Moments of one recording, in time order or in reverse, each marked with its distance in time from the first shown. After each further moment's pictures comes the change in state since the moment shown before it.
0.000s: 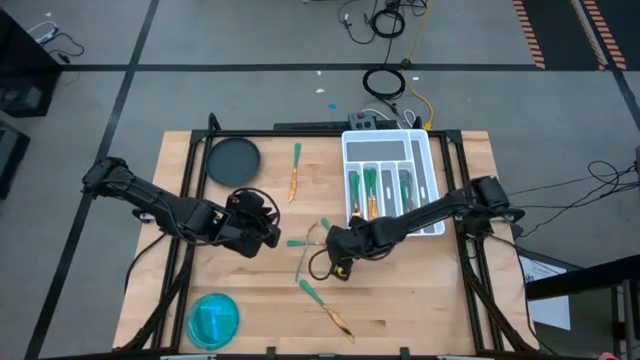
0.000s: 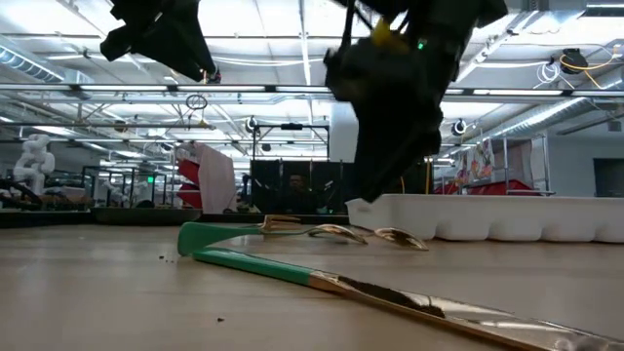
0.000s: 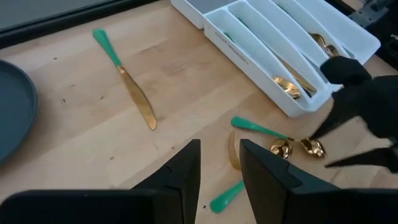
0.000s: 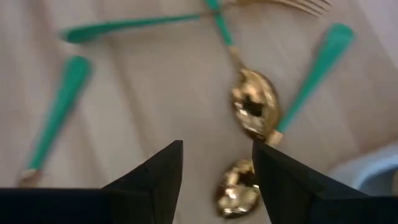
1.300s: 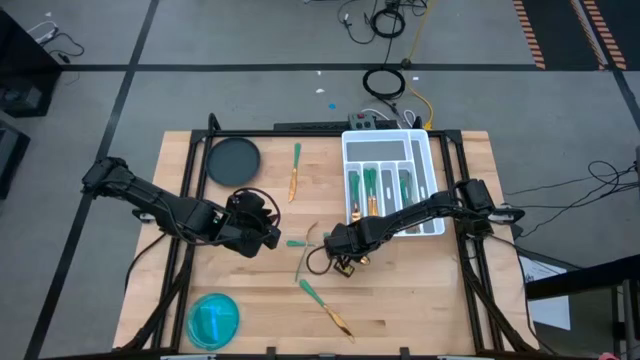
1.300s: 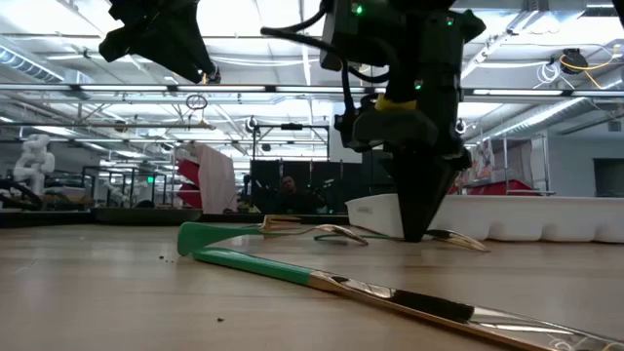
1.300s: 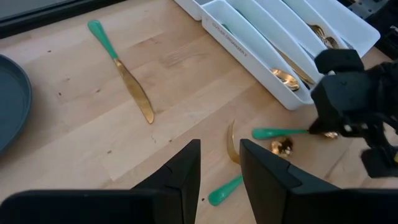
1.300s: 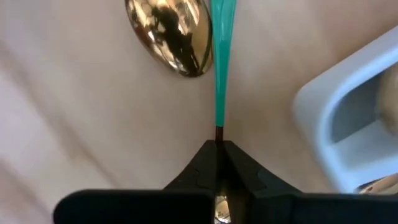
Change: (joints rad) left arm -0.001 0.000 0.000 -0.003 0.030 0.001; right arm -0.028 0.112 0.083 -0.284 -0.122 0.147
